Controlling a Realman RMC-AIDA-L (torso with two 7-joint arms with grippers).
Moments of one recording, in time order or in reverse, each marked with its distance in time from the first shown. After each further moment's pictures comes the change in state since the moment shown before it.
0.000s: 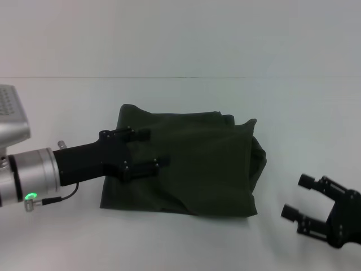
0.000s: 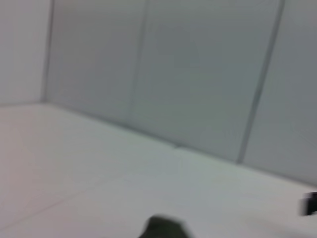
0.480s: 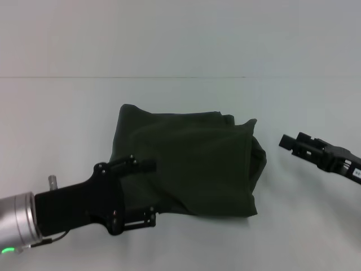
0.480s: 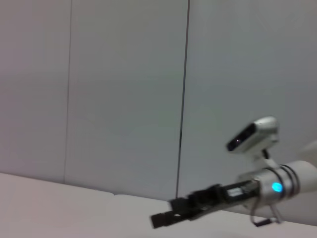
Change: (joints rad) left arm 0.099 -0.002 -0.053 -0.061 -0.050 0.295 0.259; right arm 0.147 -0.006 0.034 0.002 0.063 0.236 0.520
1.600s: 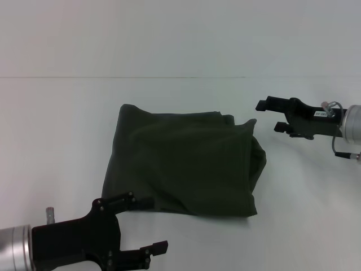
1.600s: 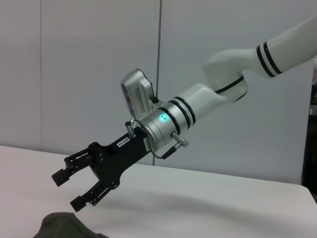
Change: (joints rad) left arm 0.066 0.002 0.031 -0.002 0.090 0.016 0.081; right arm 0.283 -0.085 -0.418 0.010 -0.057 0.516 1.026
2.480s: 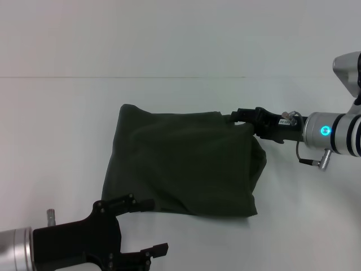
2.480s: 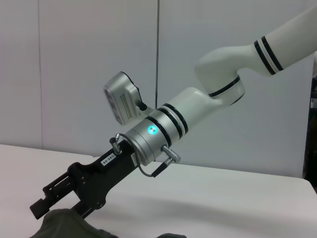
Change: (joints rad) left arm 0.000 0.000 -0.002 -0.011 0.008 -0.010 0.028; right arm 0.051 0.091 -0.046 0.027 0.007 0.143 -0.087
